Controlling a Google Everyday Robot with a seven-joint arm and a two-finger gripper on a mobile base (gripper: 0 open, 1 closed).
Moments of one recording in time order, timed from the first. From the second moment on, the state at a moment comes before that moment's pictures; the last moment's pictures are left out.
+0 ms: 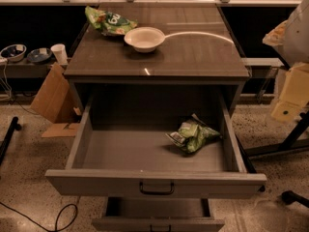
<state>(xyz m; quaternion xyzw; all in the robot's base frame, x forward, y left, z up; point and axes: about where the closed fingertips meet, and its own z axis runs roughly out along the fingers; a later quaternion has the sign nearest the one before) 0.438 -0.217 0.976 -0.60 0.78 -0.03 0.16</state>
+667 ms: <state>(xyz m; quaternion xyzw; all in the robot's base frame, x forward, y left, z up) 0.449 -0.203 0.957 -0.62 0.77 -0.02 0.17</state>
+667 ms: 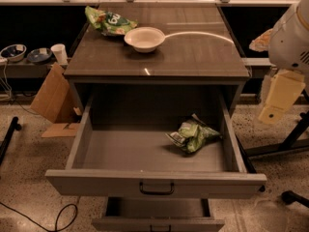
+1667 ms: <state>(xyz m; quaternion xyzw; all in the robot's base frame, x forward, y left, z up) 0.510 -0.139 0.830 -0.82 0.57 0.00 0.11</state>
